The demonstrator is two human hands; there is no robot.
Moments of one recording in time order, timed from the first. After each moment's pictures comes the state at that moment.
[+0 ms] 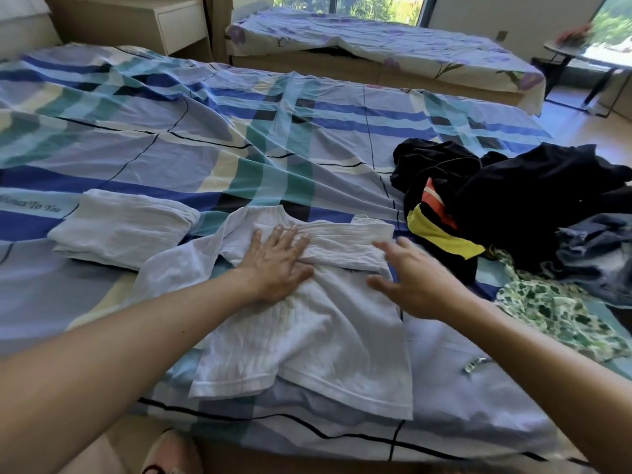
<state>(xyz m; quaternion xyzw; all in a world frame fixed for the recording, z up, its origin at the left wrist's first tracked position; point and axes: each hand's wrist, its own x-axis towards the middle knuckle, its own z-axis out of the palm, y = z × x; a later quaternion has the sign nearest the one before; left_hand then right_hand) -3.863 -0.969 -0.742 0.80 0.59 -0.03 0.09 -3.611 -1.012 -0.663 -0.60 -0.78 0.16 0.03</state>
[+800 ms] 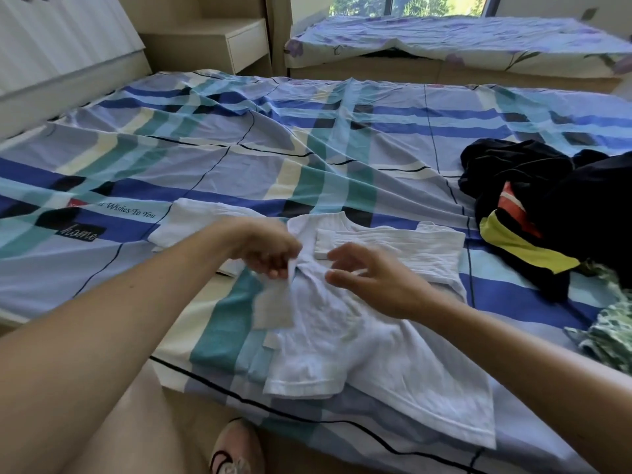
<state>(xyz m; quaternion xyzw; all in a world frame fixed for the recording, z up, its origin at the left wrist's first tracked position) -3.944 -0.988 -0.634 0.54 0.74 -0.04 0.40 -3.732 -1.009 -0.674 -0.44 -0.79 0.40 0.17</state>
